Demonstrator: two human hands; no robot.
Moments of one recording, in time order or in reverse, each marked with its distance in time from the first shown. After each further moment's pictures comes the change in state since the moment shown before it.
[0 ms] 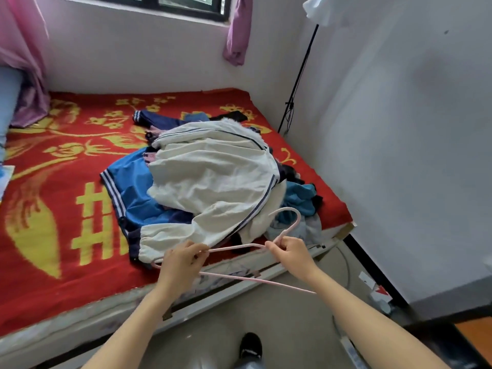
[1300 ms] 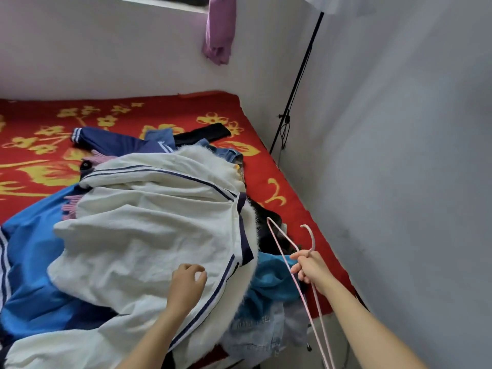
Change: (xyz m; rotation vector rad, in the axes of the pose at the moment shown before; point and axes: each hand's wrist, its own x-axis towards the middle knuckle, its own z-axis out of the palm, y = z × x) left_hand 0.367 0.045 0.229 -0.065 -0.175 -0.572; right_hand 0.395 0.175 -0.197 0.277 0.000 0.557
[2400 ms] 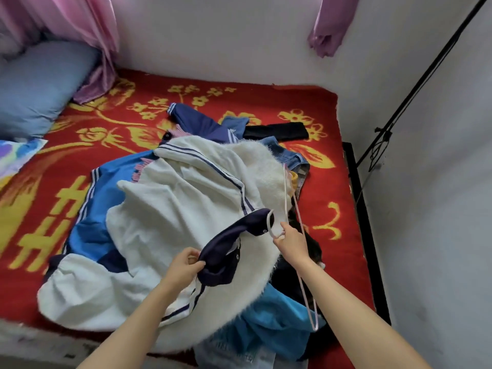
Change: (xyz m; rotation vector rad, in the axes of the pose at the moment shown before) left_hand 0.040 0.057 0.026 -0.643 0.240 -0.423; right_hand 0.157 -0.102 0.042 -0.534 -0.346 -0.577
